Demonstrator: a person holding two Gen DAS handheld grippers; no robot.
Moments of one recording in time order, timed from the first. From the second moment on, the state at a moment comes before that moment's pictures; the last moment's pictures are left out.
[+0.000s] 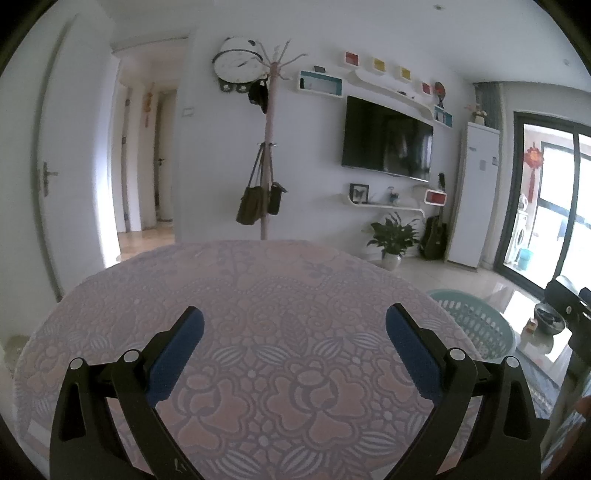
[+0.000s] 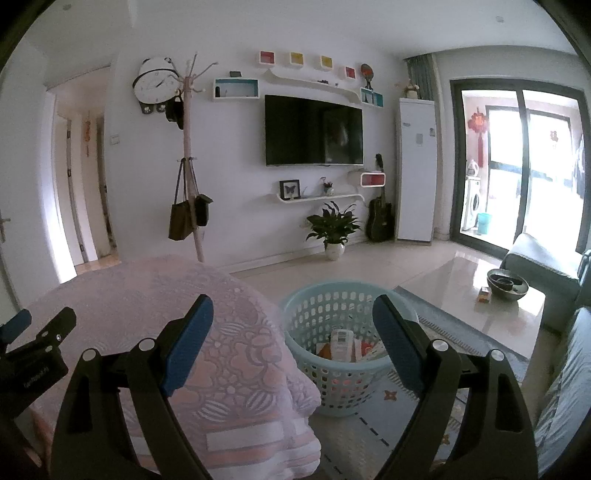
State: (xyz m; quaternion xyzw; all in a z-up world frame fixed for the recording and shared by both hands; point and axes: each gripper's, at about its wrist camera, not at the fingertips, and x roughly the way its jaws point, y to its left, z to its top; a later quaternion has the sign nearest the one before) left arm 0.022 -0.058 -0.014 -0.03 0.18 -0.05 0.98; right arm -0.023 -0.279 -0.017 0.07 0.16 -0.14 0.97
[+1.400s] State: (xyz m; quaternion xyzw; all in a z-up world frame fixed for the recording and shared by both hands) left arm 0.023 -0.054 -0.017 -0.02 0.17 -0.06 0.98; right arm -0.025 -0.280 -0.021 0.06 0.17 -0.13 0.98
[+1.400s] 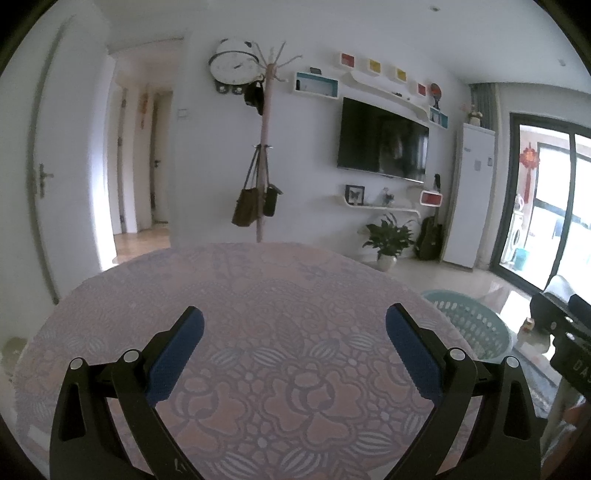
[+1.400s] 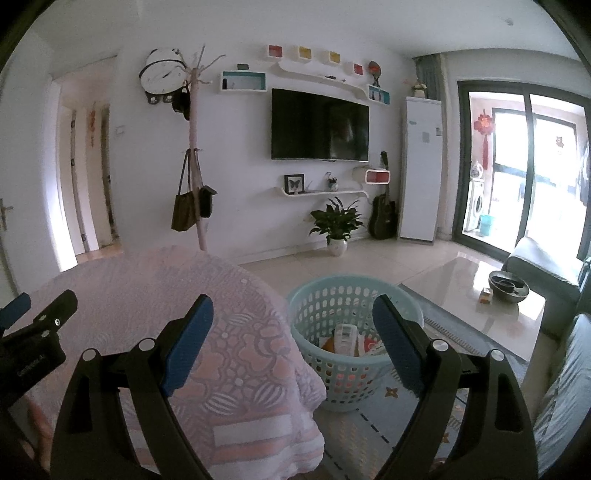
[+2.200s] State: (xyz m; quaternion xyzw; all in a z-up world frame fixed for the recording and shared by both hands) left arm 0.009 -0.030 0.018 0.06 0.16 0.01 0.98; right arm -0.042 -0.258 -0.001 0.05 0.14 -0.14 0.98
